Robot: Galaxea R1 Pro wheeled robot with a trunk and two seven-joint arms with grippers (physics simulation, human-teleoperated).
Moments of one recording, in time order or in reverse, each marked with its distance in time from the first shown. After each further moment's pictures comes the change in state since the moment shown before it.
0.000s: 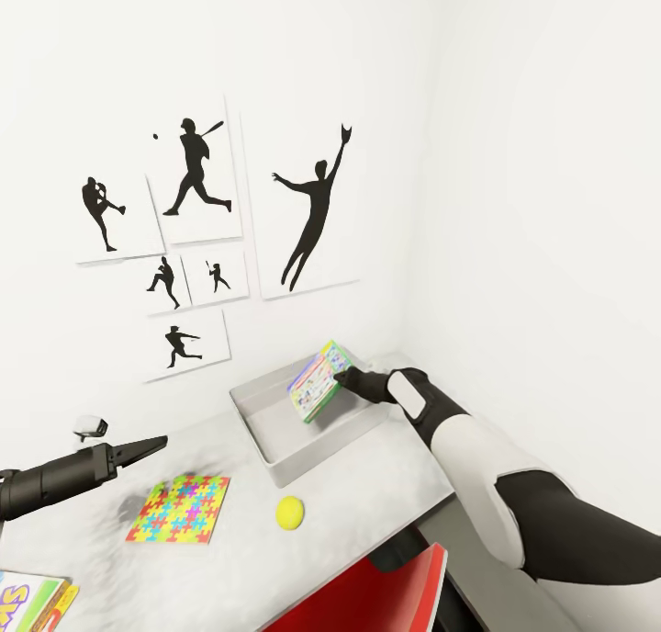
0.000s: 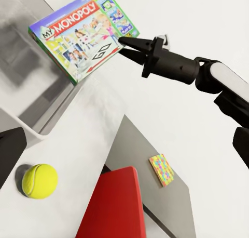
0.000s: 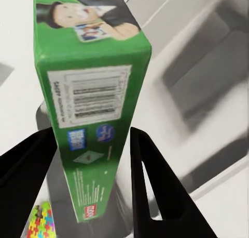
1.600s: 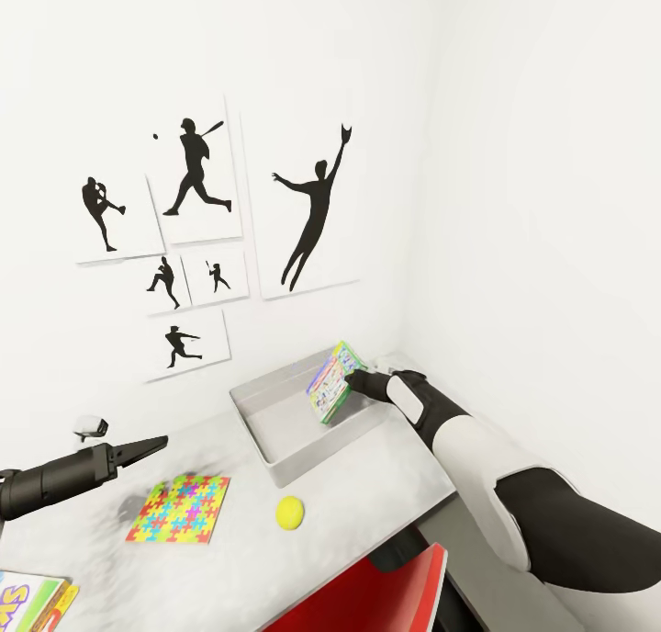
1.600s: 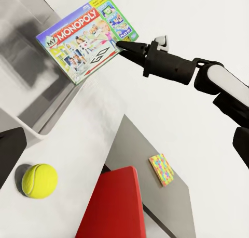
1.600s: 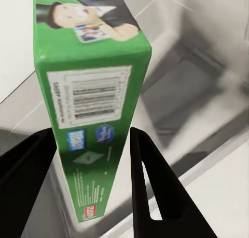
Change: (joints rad) left arm 0.000 0.000 -0.002 0.000 0.000 0.000 0.000; right arm -0.001 -0.015 0.127 0.014 -0.002 -0.108 -0.103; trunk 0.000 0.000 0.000
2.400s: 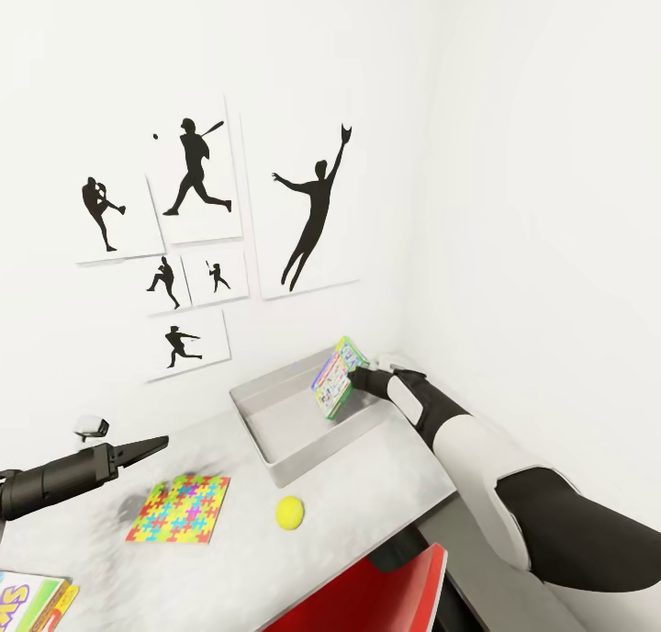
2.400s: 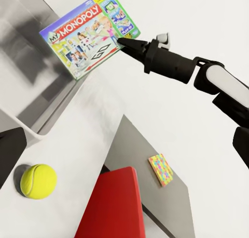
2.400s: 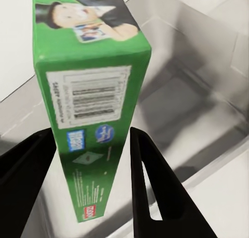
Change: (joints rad) left arm 0.000 -0.003 0.000 0.000 0.000 0.000 0.000; right arm 0.000 -0.002 -0.007 -0.005 0.077 -0.045 0.006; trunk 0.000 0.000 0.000
